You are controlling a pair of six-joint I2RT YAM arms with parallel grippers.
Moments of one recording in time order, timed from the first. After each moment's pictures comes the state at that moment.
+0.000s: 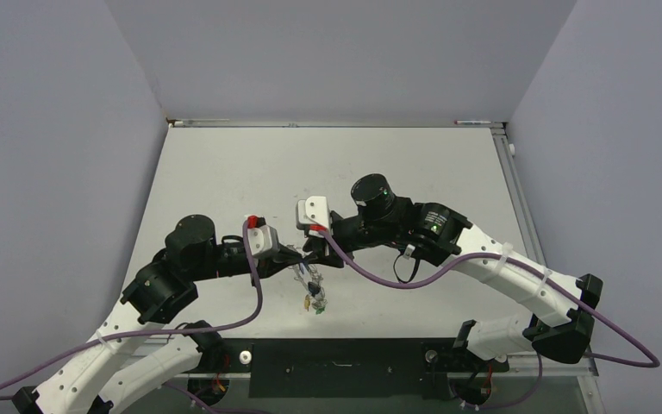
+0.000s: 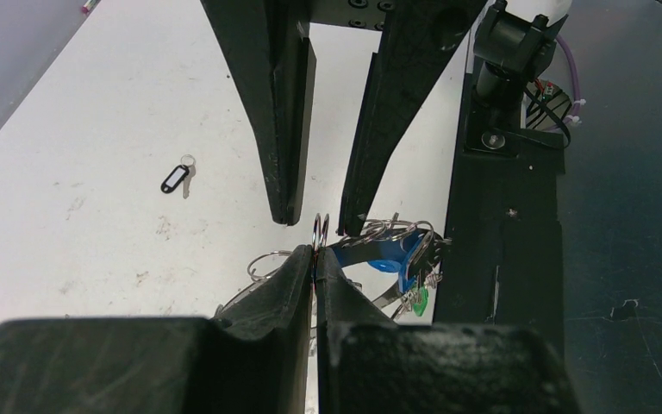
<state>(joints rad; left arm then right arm) -0.73 0.68 0.90 -0.48 0.57 0.20 1.05 1.32 1.44 -0.64 -0.50 -0.39</state>
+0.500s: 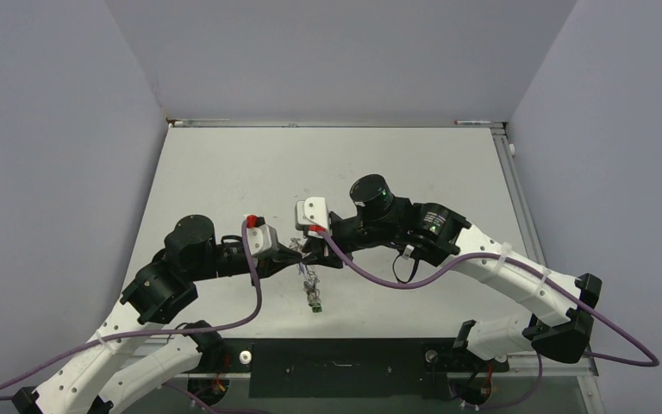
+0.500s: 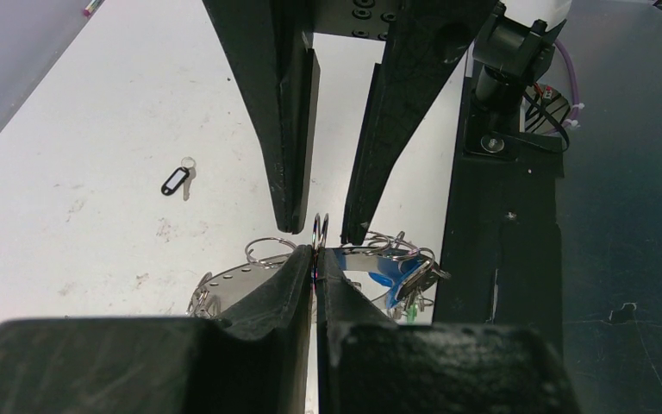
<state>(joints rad) -0.73 0.68 0.90 -0.47 0.57 0.19 1.06 1.32 1.44 -0.63 -0.51 -0.39</state>
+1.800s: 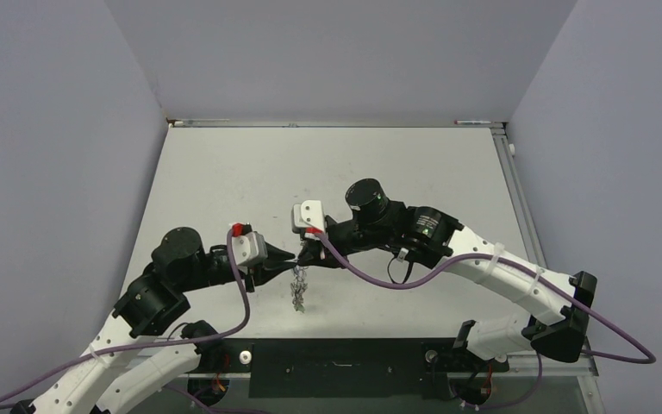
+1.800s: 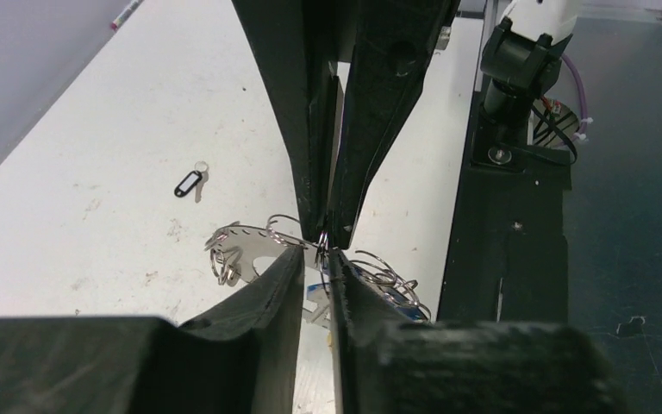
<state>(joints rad) -0.72 0.60 0.85 -0.45 0.54 0.16 1.06 1.34 1.41 -0.57 -0.54 -0.36</state>
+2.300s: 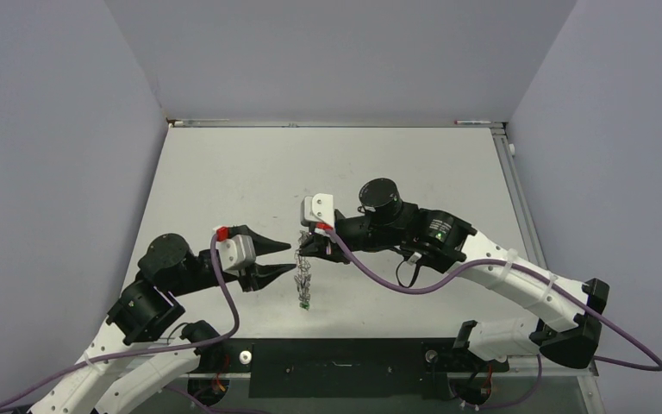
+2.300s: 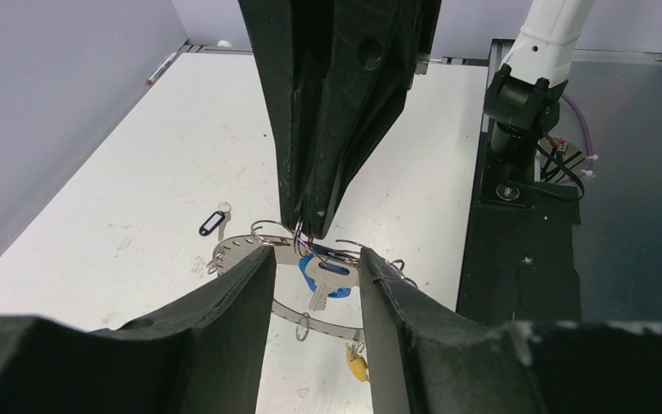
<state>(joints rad) -0.73 0.54 0.84 -0.36 0.53 0.14 1.06 1.27 1.37 -0.49 -0.47 -0.33</state>
